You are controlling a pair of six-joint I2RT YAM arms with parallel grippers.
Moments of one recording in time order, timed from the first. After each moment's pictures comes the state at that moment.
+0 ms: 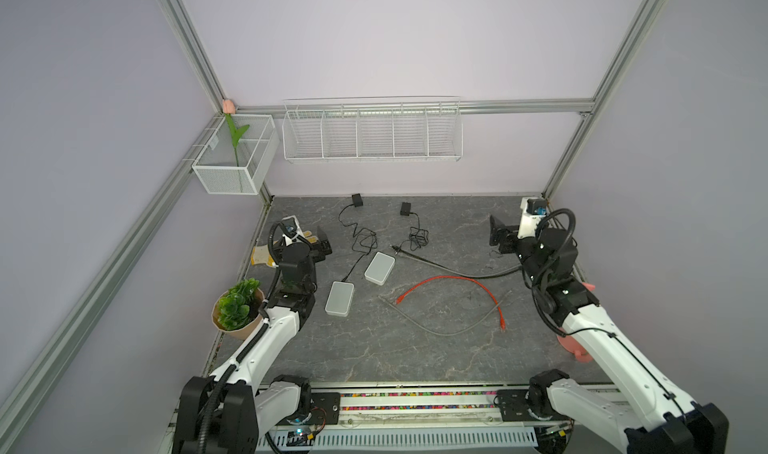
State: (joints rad) left arm -0.22 1.09 0.64 0.28 -0.38 -0.20; right arm 0.31 1.04 0.89 -0.03 0.11 0.14
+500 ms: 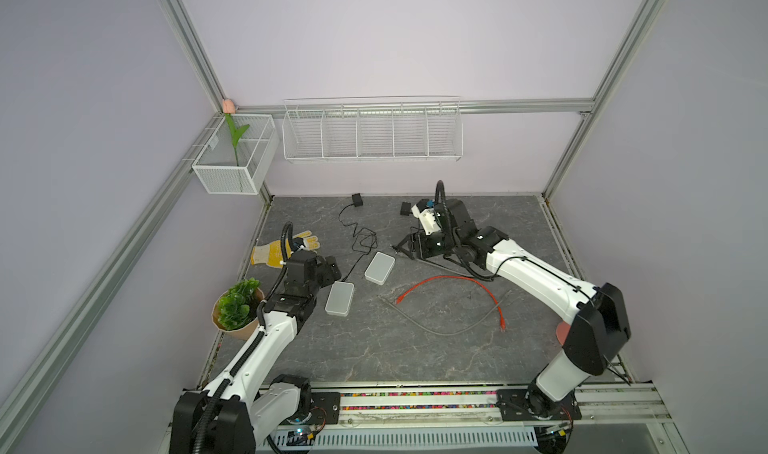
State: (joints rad) left arm -0.23 1.07 0.62 -0.17 -0.12 -0.45; right arm 0.70 1.70 1.46 -0.47 -0.31 0.41
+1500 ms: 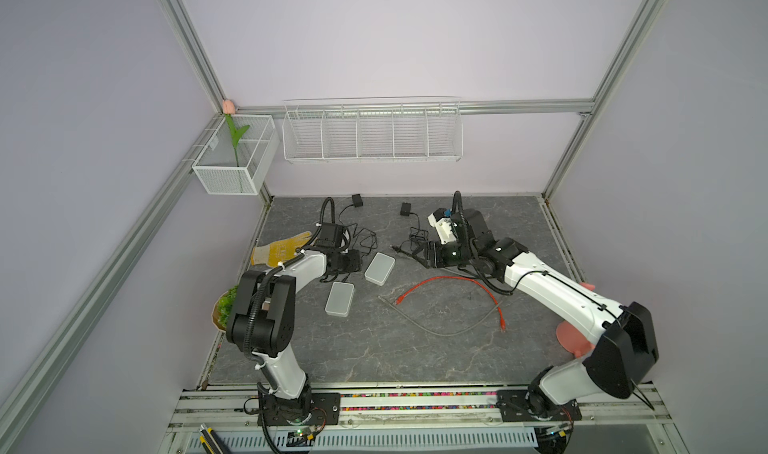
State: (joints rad) left arm -0.26 1.76 1.06 -0.31 0.18 -0.28; right arm 0.63 1.50 1.25 -0.47 -0.31 0.47
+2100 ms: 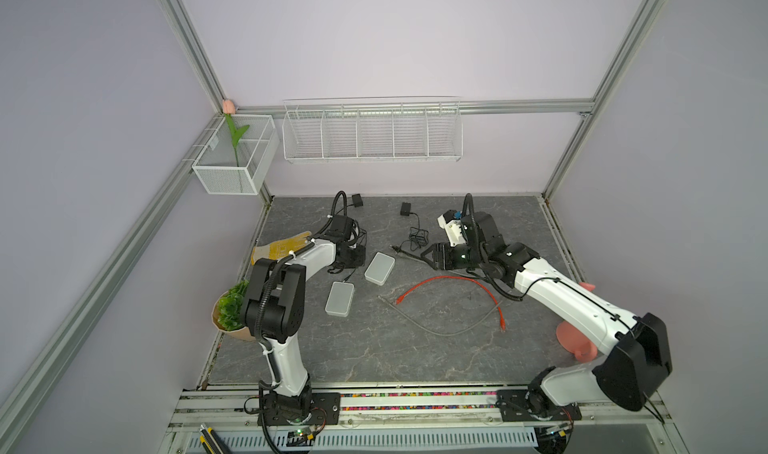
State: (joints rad) left arm -0.30 1.87 1.24 -0.45 0.15 -0.21; right arm 0.60 1.43 1.19 -0.47 -0.30 0.47
